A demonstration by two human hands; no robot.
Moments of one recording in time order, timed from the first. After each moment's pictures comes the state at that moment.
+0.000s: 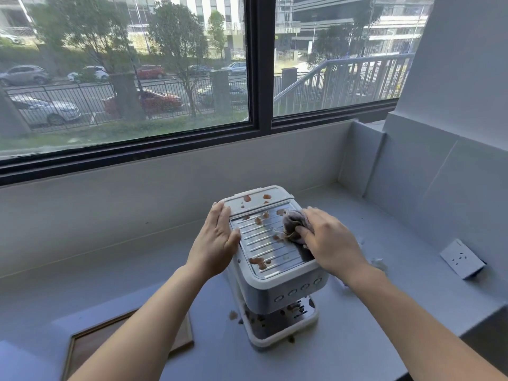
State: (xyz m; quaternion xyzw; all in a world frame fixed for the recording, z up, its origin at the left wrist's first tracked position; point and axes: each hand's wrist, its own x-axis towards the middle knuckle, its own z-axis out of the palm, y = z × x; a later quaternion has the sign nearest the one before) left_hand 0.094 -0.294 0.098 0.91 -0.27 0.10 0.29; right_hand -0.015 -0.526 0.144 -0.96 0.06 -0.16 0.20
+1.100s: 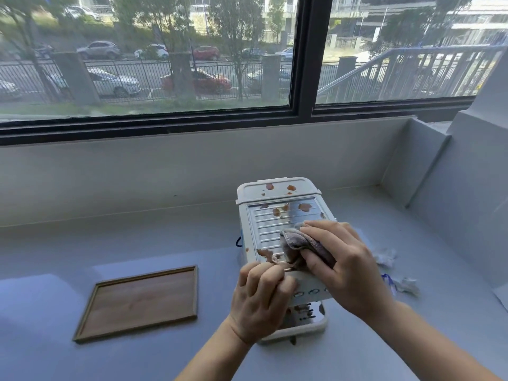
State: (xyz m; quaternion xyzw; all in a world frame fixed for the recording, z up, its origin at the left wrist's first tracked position) left_hand -0.017 -0.350 0.029 0.76 -0.36 0.51 0.18; right_hand -0.033 -0.533 0.123 -0.89 -0.20 -0.27 0.30
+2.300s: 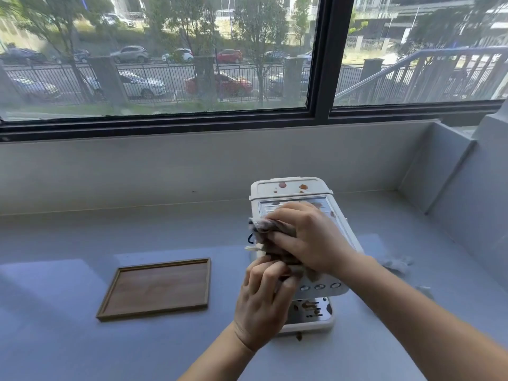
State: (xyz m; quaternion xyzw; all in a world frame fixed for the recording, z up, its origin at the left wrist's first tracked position) left_hand -0.045 -0.347 0.036 0.81 -0.29 0.48 0.18; right_hand 0.009 -0.487 0.159 -0.90 -0.29 -0.13 0.29
